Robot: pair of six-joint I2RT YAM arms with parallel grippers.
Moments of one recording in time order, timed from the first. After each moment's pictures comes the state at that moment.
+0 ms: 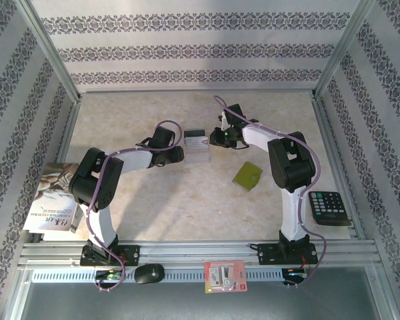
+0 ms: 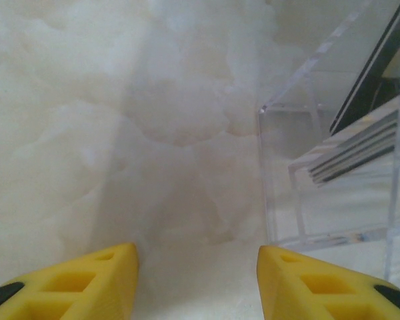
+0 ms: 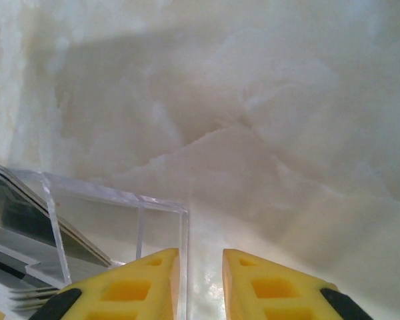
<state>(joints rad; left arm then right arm) -0.41 1.86 1.04 -0.13 0.06 -0.56 0.35 2.10 1.45 -0.36 -0.36 0.47</state>
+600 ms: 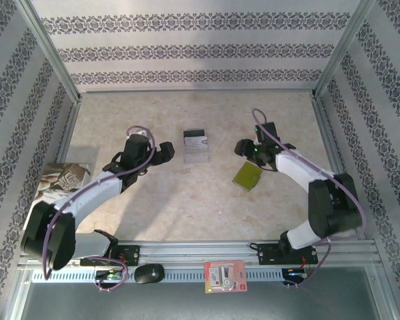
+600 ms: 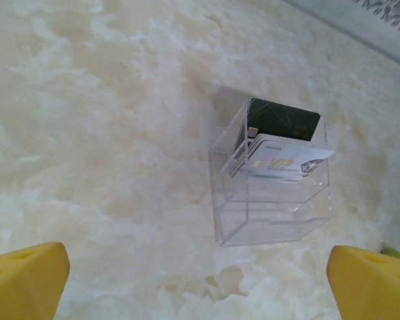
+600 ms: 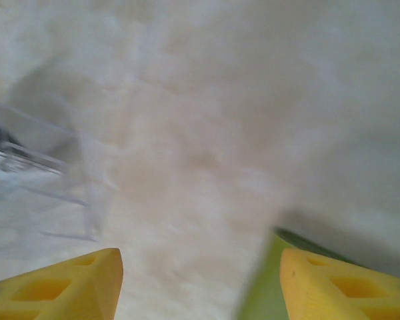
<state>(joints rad) -0.39 1.25 0.70 -0.07 -0.04 -0.64 0.22 1.47 0.85 -0.31 -0.15 0.66</state>
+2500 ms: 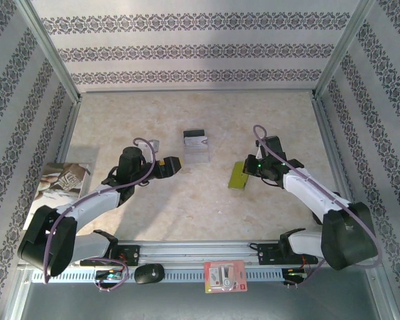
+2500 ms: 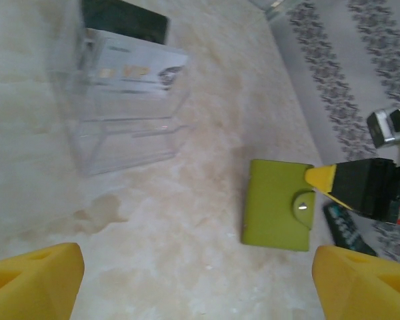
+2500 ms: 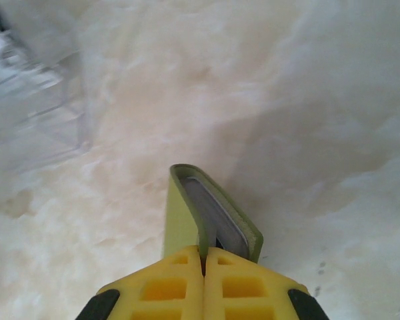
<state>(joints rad) -0.37 1.24 0.50 0.30 0.47 -0.68 0.30 1.25 0.73 -0.39 -0.18 0.54</state>
